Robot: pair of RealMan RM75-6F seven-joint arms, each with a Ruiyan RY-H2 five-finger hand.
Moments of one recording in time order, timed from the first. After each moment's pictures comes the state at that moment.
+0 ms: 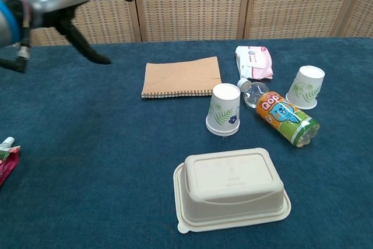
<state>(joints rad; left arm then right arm) -0.79 -1.35 -0.20 -1.76 1.04 1.16 0.42 0.18 -1.21 0.14 -1.38 -1.40 1.35 0.27</state>
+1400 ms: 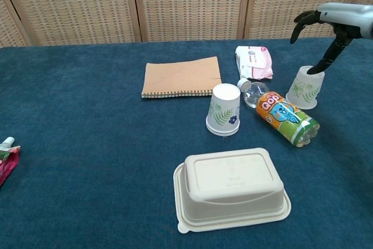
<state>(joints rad) -0.30 -1.06 -0.03 -1.77 1.29 1.41 0.09 0.71 -1.40 0.34 -1.36 -0.99 0.85 -0.21</state>
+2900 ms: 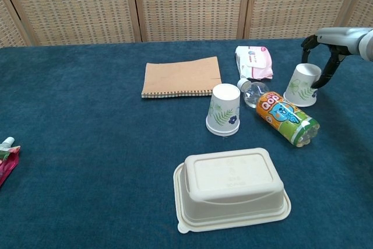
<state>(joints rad) -0.29 -1.09 -0.10 -1.73 1.26 1.33 0.12 0.84 -1.52 0.26 -1.02 -0.84 0.68 -0.24</state>
